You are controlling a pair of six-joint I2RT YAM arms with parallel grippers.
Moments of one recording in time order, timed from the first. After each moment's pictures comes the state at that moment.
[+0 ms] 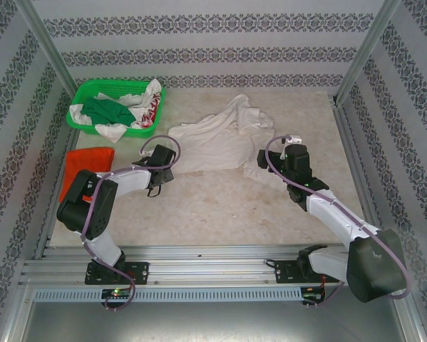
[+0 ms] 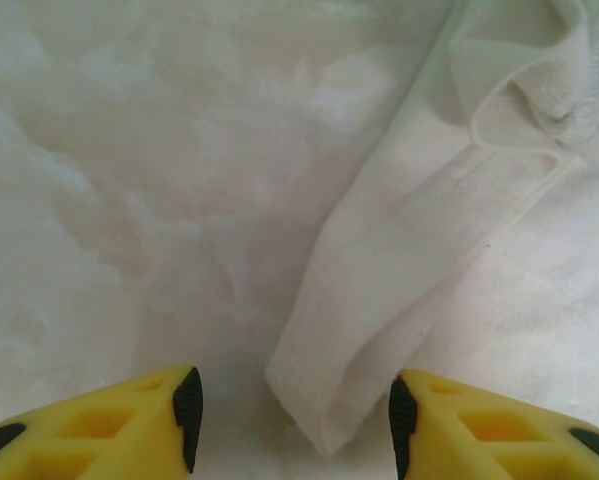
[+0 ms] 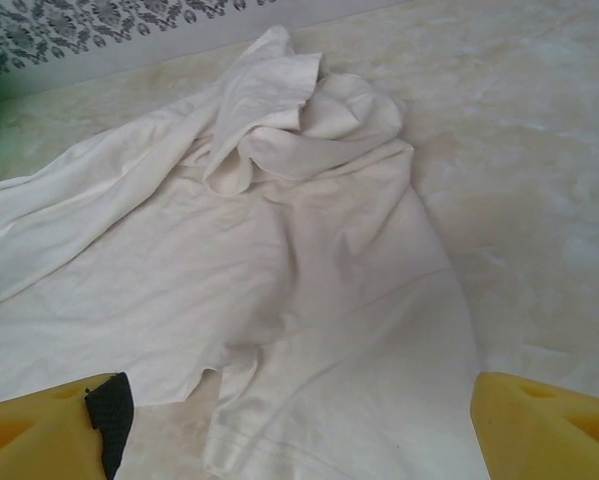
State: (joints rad) left arm -0.37 1.71 0.88 -0.26 -0.29 -0.74; right arm 0.26 1.17 0.62 0.02 0.09 0.37
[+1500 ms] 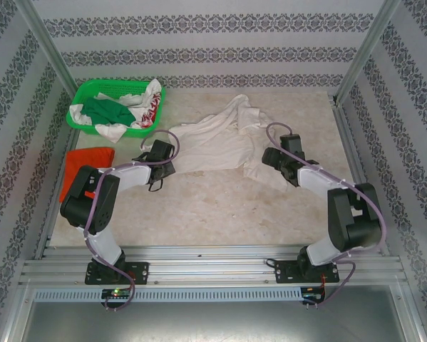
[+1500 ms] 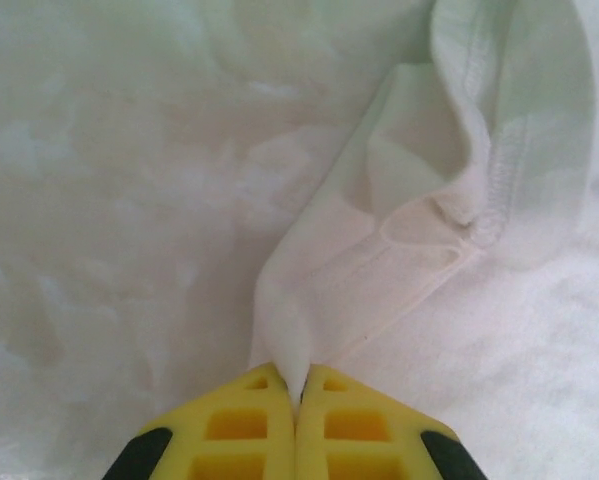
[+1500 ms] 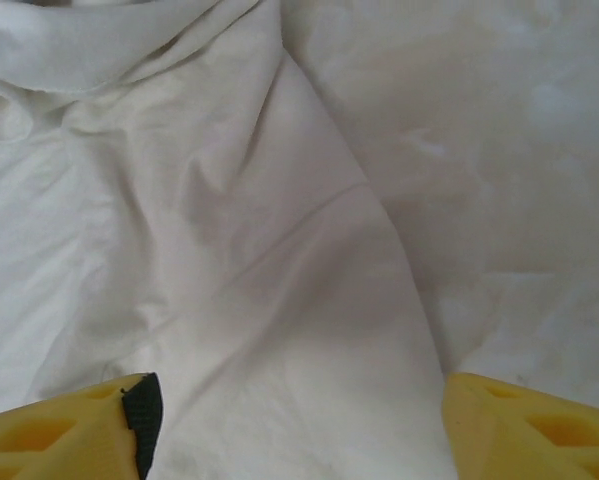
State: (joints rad) left arm -0.33 1.75 0.92 -0.19 -0.22 -0.75; right arm 0.17 1.55 0.81 -0.09 0.07 0.52
